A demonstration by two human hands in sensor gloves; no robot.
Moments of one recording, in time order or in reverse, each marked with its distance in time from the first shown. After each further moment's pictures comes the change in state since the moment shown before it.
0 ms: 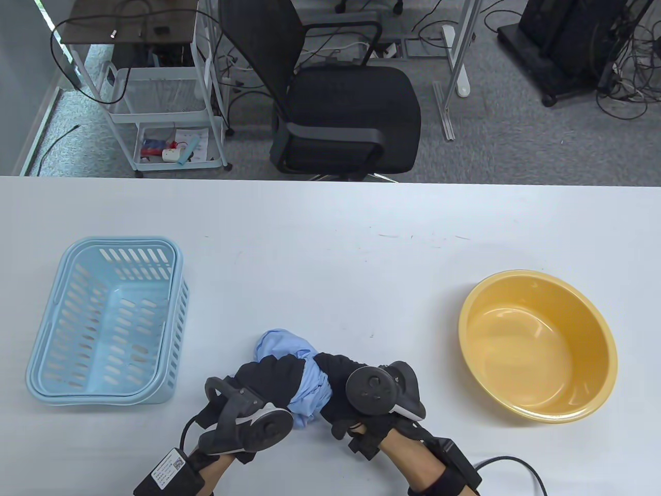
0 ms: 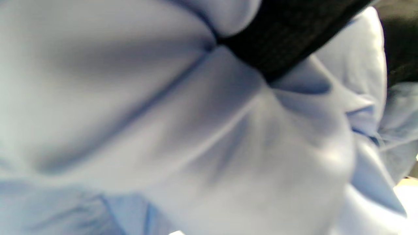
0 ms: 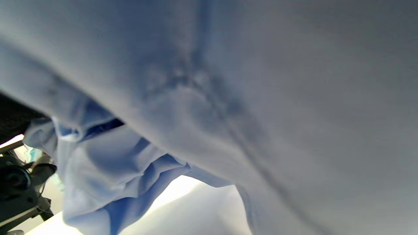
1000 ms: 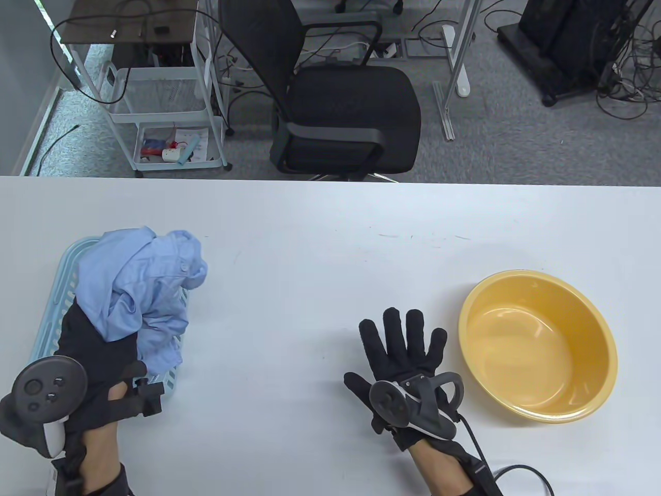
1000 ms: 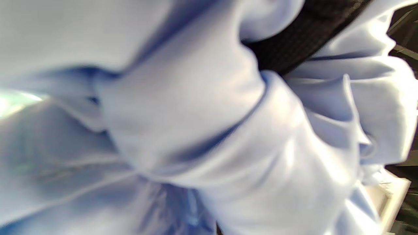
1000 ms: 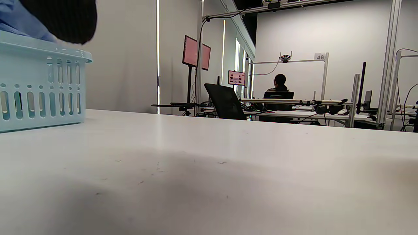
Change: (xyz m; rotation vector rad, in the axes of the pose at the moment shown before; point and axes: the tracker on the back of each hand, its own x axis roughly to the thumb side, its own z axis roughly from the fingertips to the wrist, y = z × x) left_hand -0.168 0.129 0.086 0.485 0.942 0.207; right_hand -0.036 -0.026 0.037 -0.077 0.172 0.551
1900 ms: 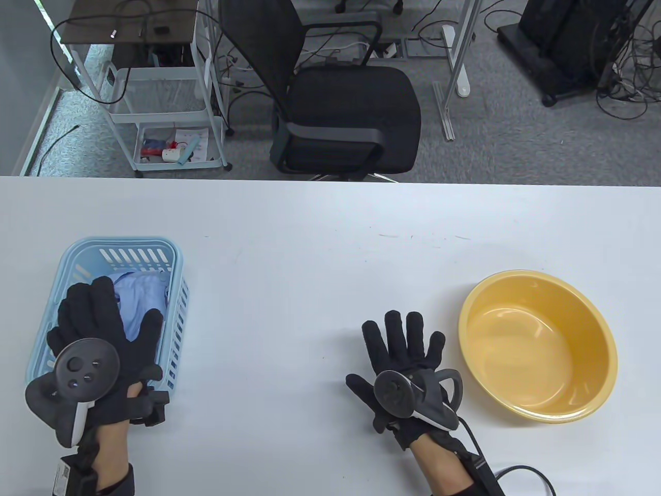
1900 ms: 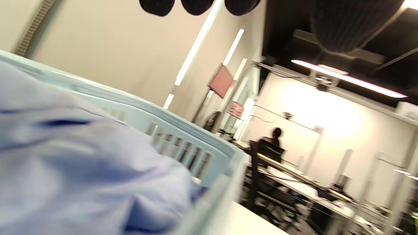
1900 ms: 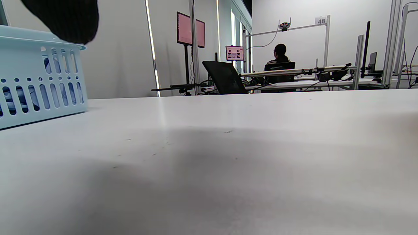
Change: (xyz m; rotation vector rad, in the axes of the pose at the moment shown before) left_hand 0.023 -0.028 0.009 -0.159 -0.099 -0.162; right_hand -0.007 0.014 -0.006 0.117 0.022 -0.083
